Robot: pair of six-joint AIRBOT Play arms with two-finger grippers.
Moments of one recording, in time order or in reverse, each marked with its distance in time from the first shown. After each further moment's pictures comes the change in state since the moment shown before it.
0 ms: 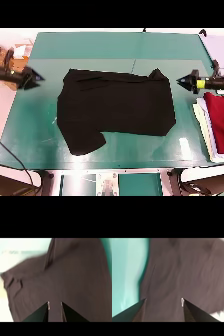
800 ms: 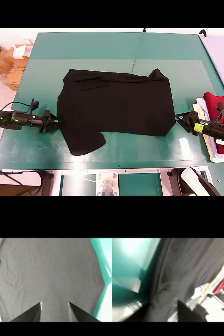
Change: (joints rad) left arm 0.027 0.151 -0.810 -0.110 0.208 0.180; right arm -0.224 0.705 -0.866 -0.034 -0.097 -0.122
